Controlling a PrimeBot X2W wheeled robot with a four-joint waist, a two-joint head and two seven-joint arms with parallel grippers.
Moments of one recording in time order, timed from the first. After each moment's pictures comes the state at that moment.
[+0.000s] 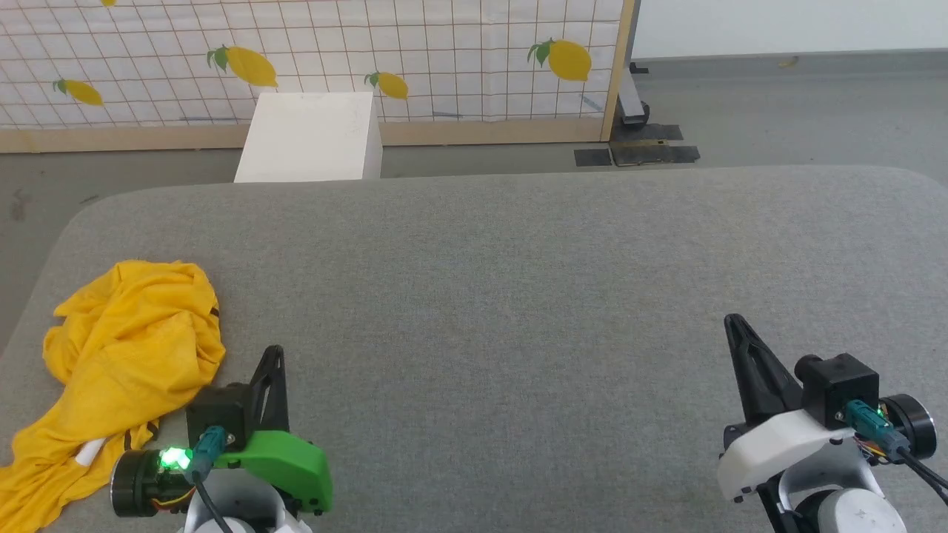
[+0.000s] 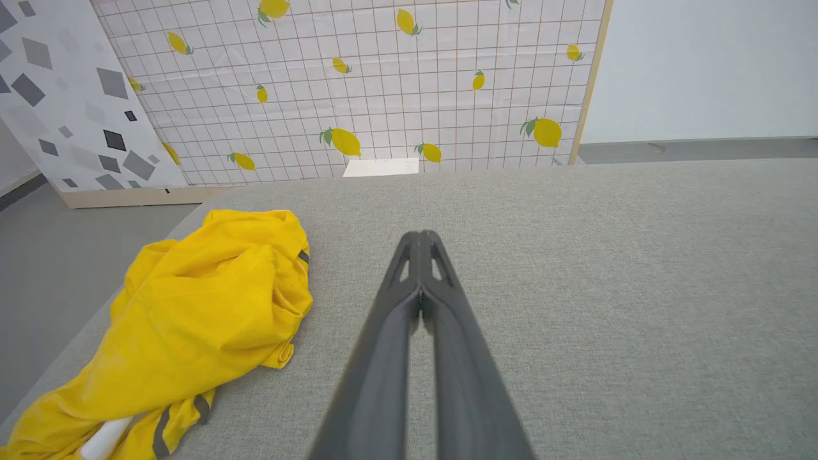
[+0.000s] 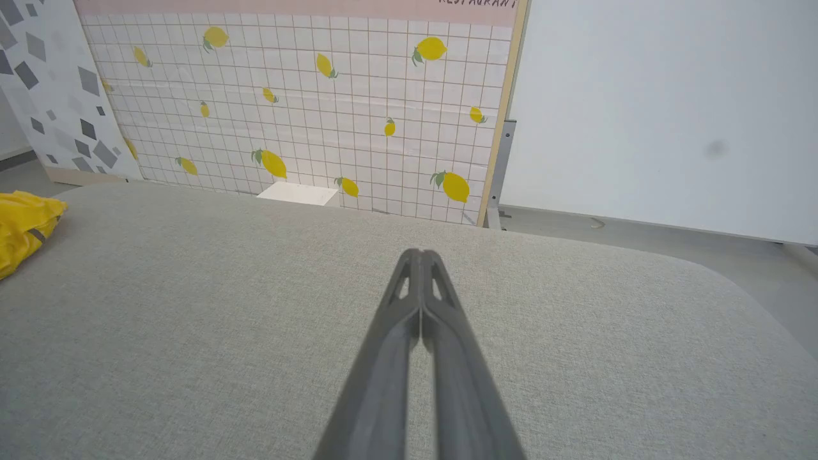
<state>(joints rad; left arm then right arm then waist) 0.01 0.05 0.00 0.00 -0.01 0.00 0.00 -0.01 -0.05 0.00 0.01 0.01 0.13 0.00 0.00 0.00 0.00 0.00</state>
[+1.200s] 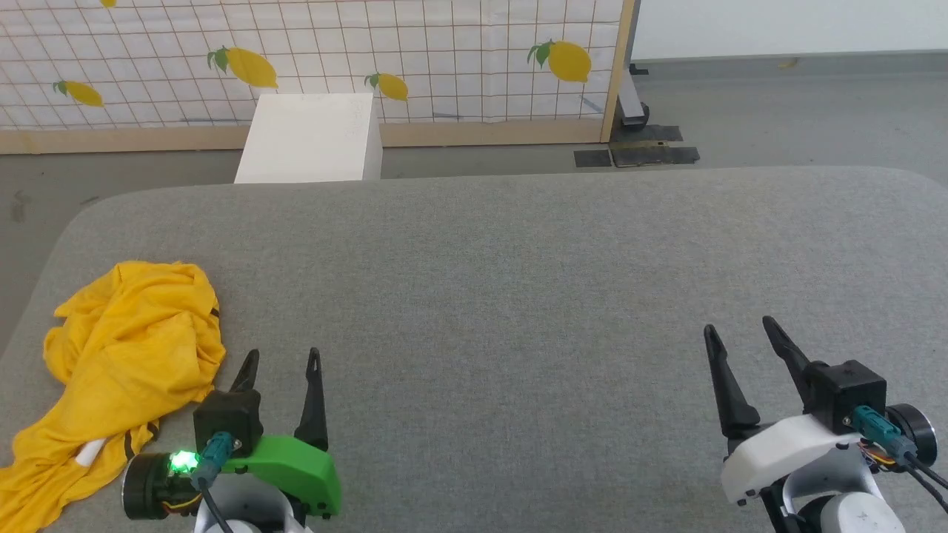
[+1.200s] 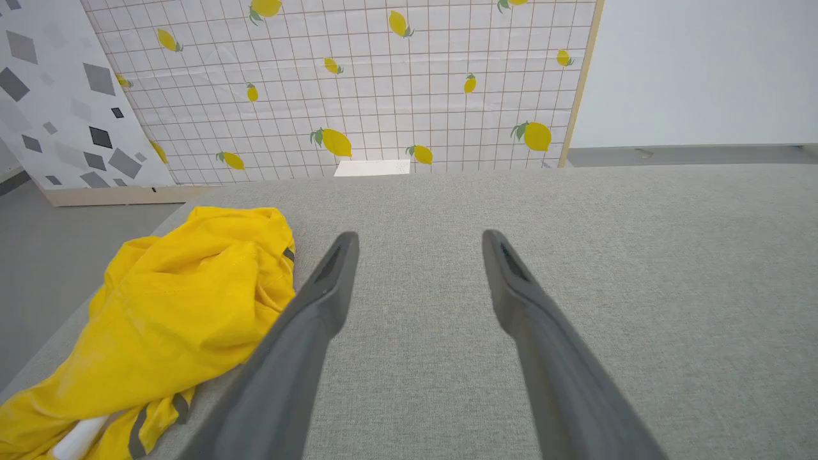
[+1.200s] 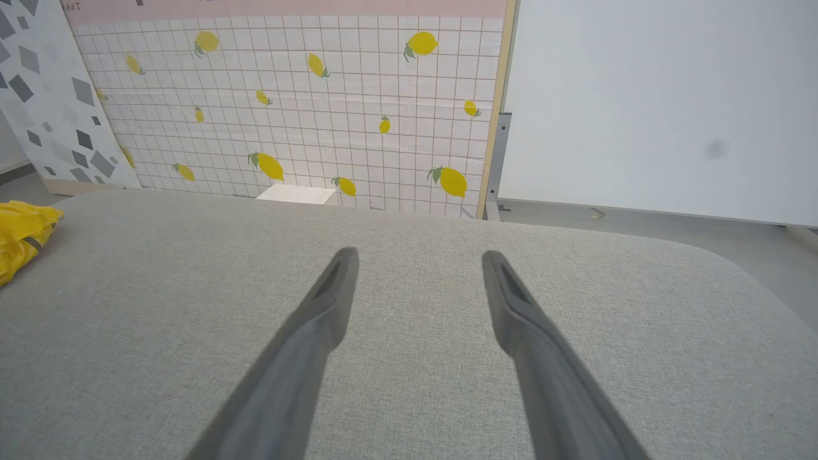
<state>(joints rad) 0.01 0.05 -0.02 0.03 -0.04 0.01 -0.03 -0.01 -0.05 -0.02 0.05 0.04 0.13 -0.03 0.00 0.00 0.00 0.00</state>
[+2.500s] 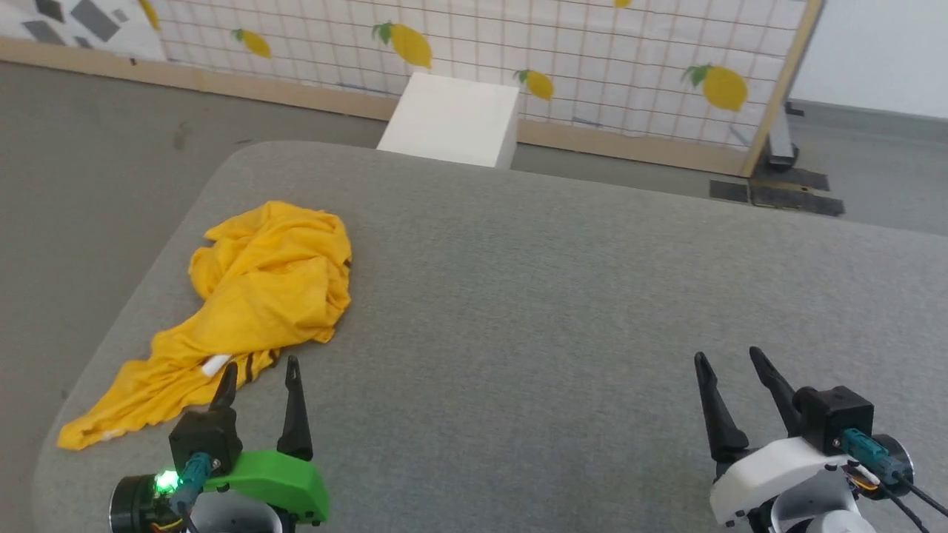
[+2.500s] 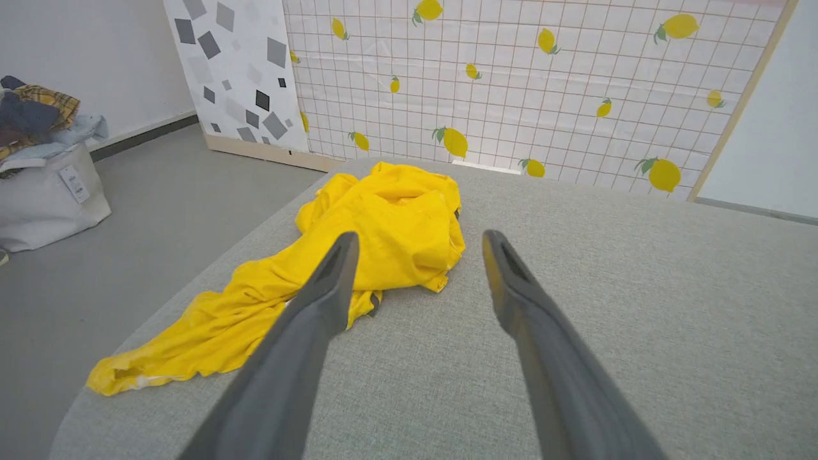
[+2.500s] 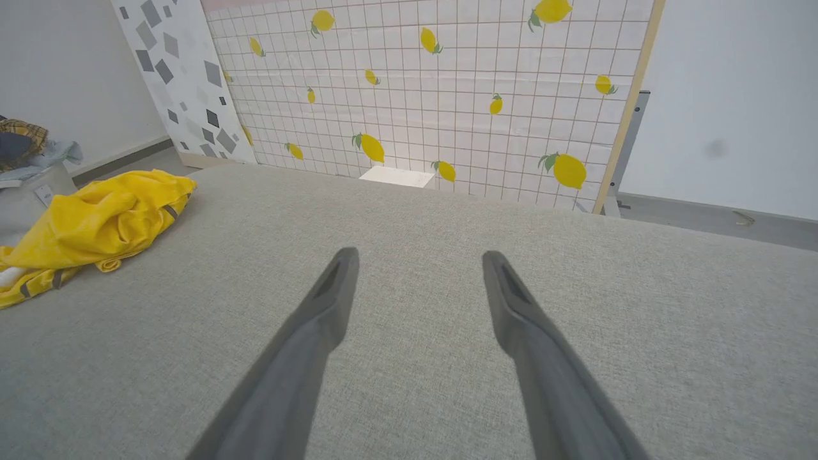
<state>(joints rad) 0.03 0.05 0.00 0.05 -0.09 0.04 -0.11 -0.01 -0.05 0.00 0.17 0.10 0.13 -0.11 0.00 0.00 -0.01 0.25</state>
